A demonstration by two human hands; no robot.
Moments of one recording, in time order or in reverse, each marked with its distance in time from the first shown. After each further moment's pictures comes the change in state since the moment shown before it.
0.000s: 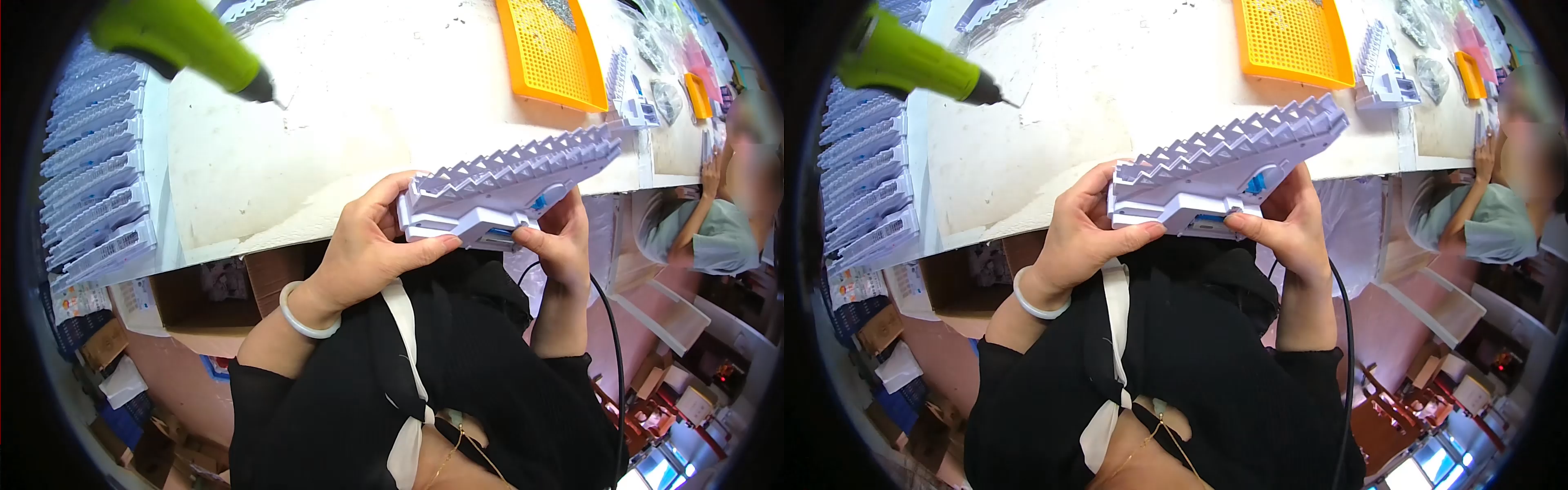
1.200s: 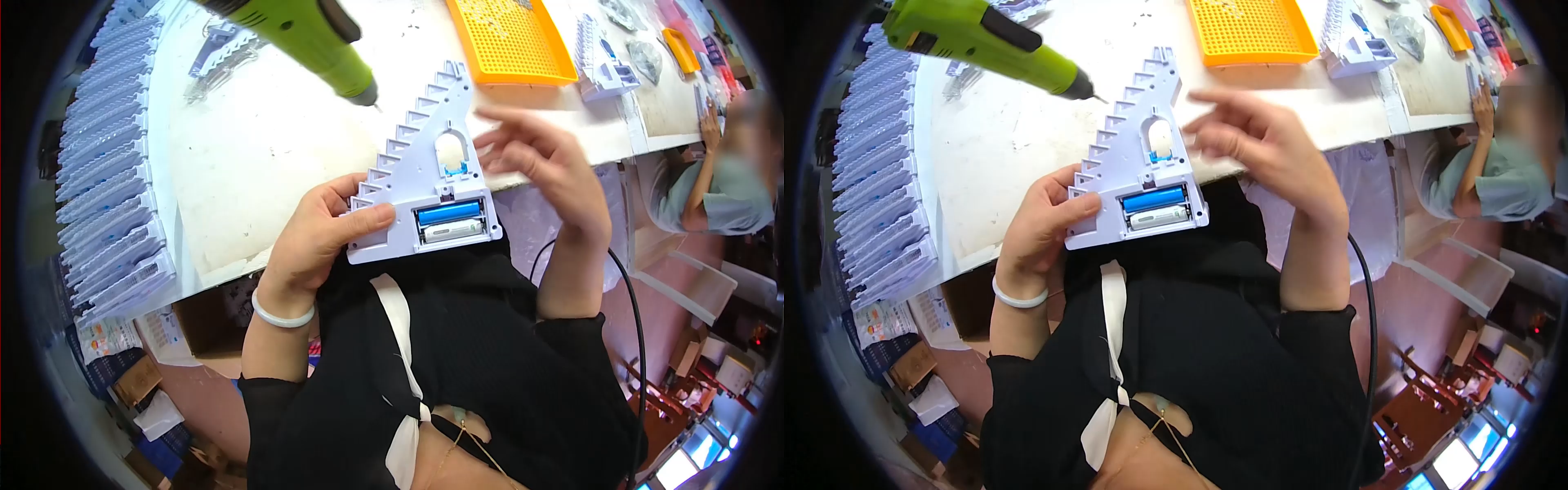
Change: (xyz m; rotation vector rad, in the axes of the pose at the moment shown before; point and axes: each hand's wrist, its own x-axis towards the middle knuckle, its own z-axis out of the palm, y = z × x) left_hand 0.007 0.029 -0.028 -0.056 -0.006 -0.299; right_hand 0.046 -0.038 -0.005 -0.281 -0.251 -0.062
